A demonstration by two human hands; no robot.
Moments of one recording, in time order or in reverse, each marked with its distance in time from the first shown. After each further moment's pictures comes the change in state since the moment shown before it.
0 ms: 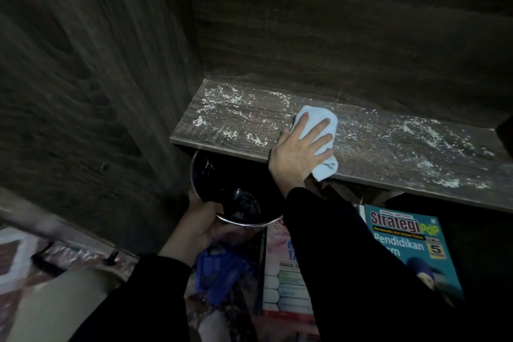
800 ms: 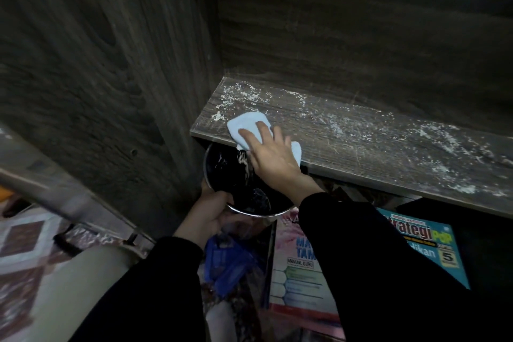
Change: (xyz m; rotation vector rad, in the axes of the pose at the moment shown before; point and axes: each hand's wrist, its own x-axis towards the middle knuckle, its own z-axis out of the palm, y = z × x) left_hand 0.007 0.001 -0.009 -0.025 0.020 0.002; right_hand -0.030 -0.019 -0.021 -0.162 -0.296 -0.883
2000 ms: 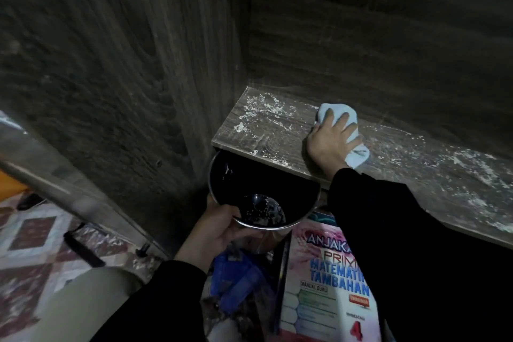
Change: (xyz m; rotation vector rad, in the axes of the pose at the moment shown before) left_hand -0.002 0.012 -0.019 -0.144 -0.025 -0.030; right_hand 0.063 0.055 -0.003 0.165 0.153 0.690
